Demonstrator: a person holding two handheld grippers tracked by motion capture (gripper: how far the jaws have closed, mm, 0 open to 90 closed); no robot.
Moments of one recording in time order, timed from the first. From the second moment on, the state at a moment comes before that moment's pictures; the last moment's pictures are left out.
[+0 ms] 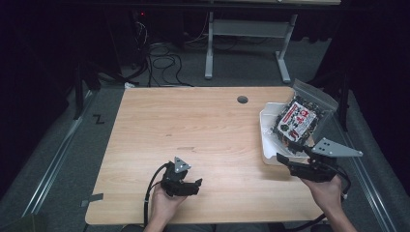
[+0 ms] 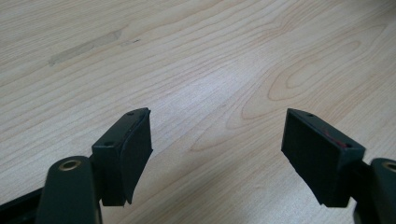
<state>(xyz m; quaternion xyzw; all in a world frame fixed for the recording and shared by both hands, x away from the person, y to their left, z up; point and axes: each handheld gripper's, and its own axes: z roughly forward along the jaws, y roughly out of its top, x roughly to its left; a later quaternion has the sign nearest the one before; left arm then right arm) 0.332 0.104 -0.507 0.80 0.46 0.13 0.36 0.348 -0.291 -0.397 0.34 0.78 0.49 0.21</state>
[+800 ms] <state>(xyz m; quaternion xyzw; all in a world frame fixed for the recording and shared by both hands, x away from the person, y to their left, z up) 0.331 0.103 -0.506 0.80 0.46 0.13 0.36 0.349 -0.248 -0.418 0.30 0.81 0.47 0.17</state>
